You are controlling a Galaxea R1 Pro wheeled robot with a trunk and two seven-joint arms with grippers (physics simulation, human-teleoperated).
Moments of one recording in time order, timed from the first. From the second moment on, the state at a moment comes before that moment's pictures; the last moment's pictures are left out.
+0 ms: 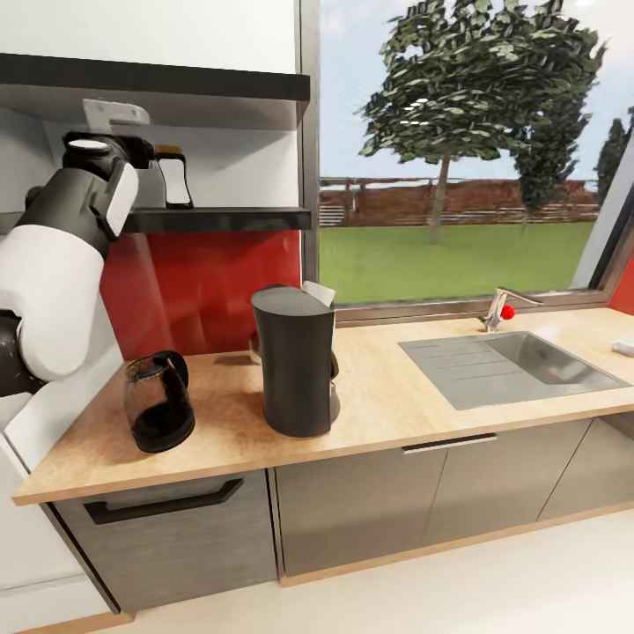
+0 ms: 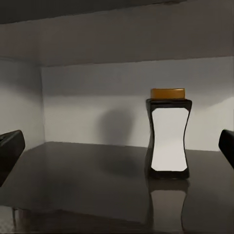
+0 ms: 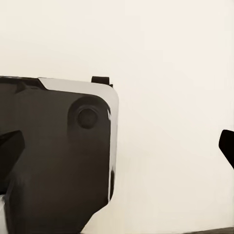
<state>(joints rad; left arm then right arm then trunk) -1.76 0.10 0.00 -0.51 -0.13 0.33 0.27 -0.16 -0.10 -0.24 -0.03 0.28 -0.06 0.08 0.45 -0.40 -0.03</state>
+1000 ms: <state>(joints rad) -1.75 0.09 0.05 -0.52 -0.12 0.33 0.26 -0.16 -0.09 -0.24 -0.03 0.28 -0.06 0.06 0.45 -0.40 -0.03</state>
